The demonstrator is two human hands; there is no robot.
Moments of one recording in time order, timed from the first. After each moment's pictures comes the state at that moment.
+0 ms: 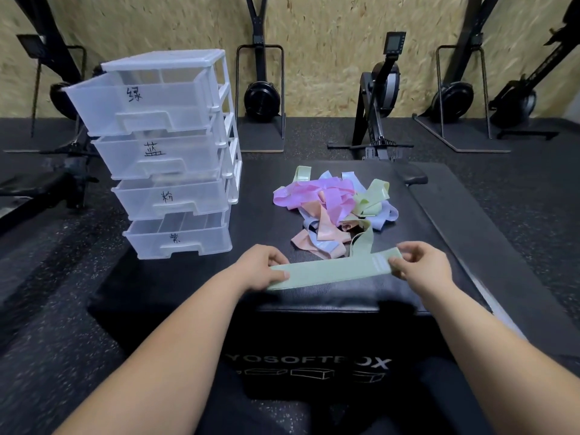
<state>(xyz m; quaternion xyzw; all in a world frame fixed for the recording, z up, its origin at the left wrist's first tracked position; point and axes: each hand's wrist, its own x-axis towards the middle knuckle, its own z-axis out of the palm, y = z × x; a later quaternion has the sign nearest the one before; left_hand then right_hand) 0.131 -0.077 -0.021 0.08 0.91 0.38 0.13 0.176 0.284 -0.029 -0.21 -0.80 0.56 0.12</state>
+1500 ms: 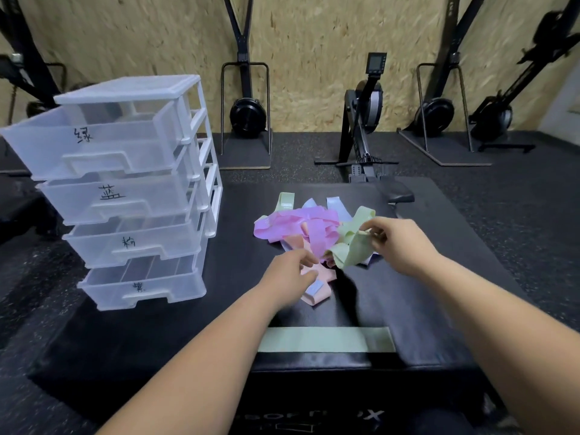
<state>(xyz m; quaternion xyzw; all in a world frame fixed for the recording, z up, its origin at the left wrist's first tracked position) 0.070 0.029 0.016 0.15 0.90 0.40 0.05 0.074 0.296 0.076 0.04 -0.97 0.20 0.13</state>
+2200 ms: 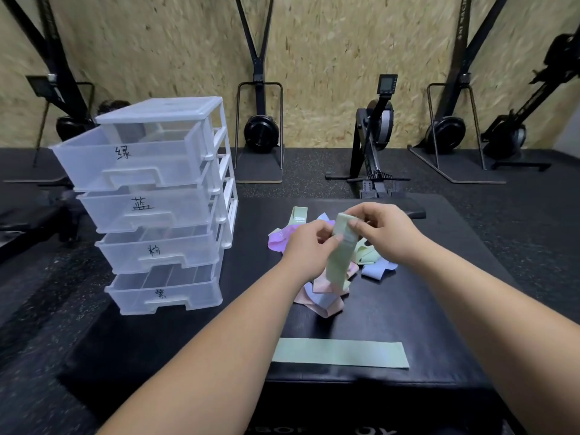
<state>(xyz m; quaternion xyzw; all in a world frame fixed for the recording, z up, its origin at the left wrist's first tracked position) 0.061 0.045 0.090 0.13 0.82 0.56 -0.03 0.076 0.237 0.141 0.13 -0.90 0.39 0.12</state>
